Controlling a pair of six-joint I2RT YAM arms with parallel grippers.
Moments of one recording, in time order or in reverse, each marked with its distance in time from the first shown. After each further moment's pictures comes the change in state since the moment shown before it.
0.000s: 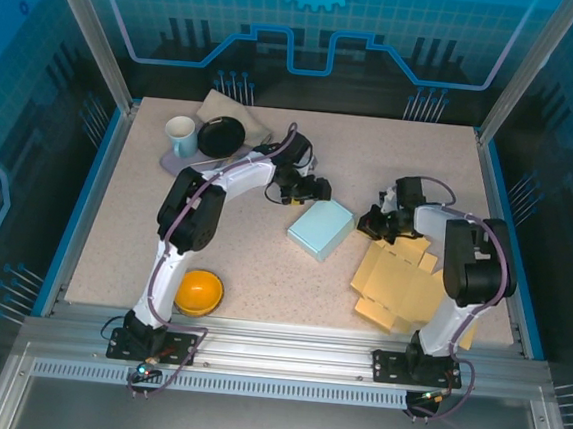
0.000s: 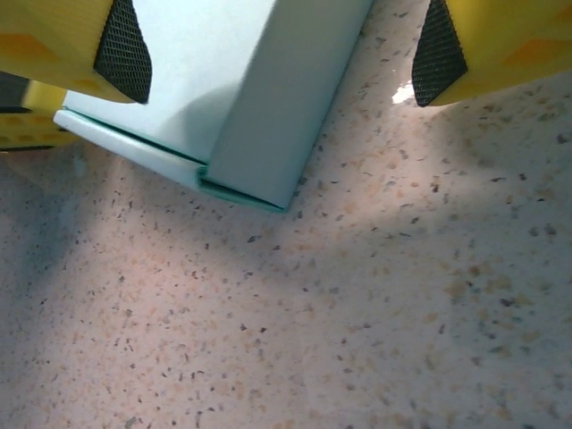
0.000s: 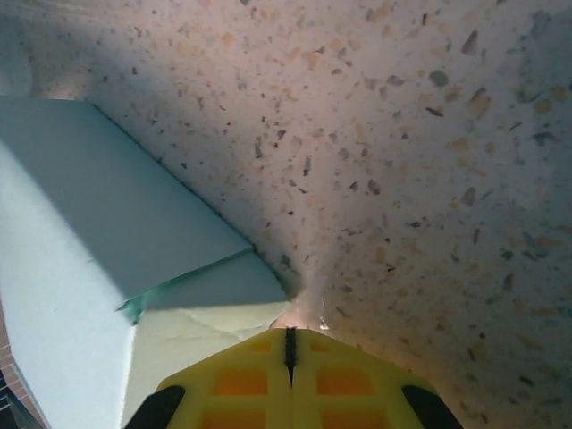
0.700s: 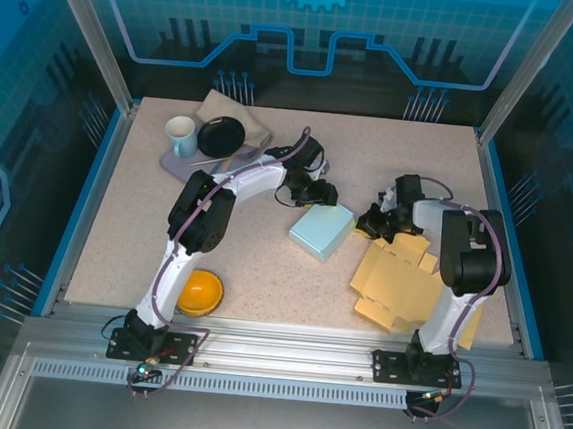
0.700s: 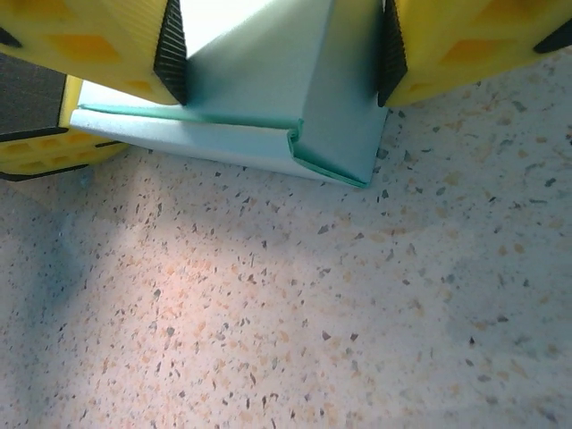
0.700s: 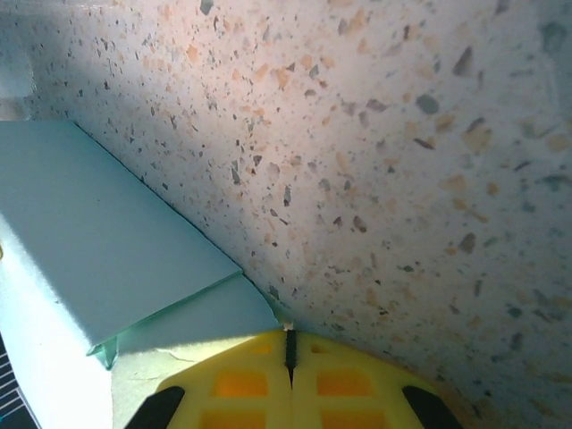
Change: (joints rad) left arm -0.048 0.069 0.087 -0.017 0.014 0.032; right arm -0.016 0.088 0.073 -0.048 -0.069 0.019
